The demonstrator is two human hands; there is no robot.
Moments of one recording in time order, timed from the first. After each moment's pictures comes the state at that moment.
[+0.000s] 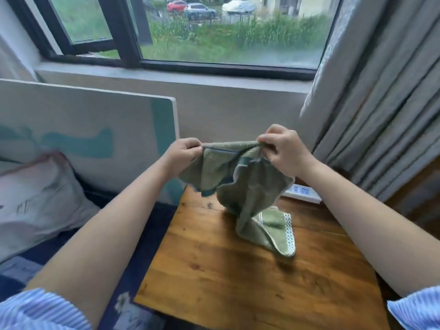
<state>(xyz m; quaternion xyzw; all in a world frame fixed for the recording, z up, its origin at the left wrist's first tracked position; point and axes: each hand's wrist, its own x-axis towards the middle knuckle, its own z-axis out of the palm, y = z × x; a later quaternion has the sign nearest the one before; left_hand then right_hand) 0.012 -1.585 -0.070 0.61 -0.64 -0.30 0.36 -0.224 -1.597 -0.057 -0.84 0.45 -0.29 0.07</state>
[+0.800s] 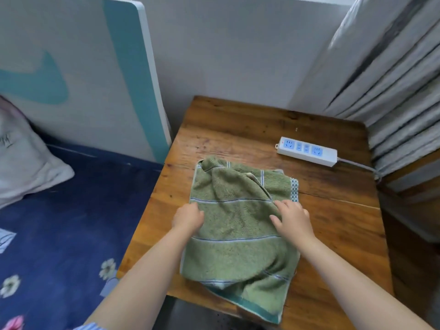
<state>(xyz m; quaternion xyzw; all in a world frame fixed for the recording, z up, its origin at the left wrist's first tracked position) -0.012 -1.548 -0.332 0.77 -0.54 -0.32 -0.07 -0.256 -1.548 -0.314 -0.72 0.67 0.03 0.19</state>
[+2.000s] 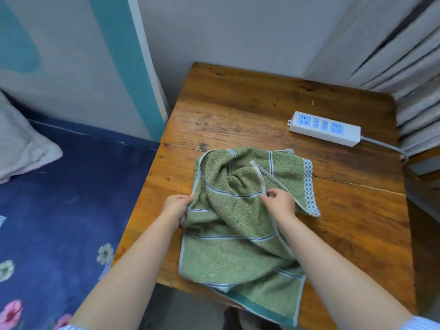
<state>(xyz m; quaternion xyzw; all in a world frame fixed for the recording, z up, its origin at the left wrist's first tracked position) 0.019 -1.550 -0.376 0.78 -0.20 -0.55 0.23 -0.206 -1.574 -0.366 -0.45 0.79 -0.10 0.41</state>
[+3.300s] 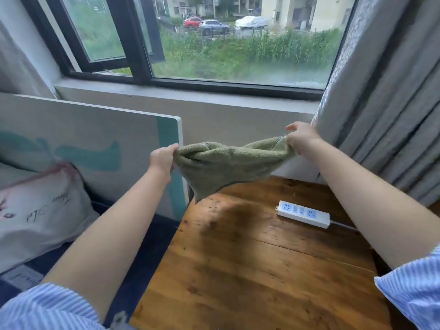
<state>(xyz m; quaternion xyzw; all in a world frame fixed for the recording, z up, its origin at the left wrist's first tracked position) 0.038 -1.635 -0.065 0.67 -0.25 -0.39 0.58 -0.246 -1.710 -0.030 -0.62 0.66 -0.30 0.31</state>
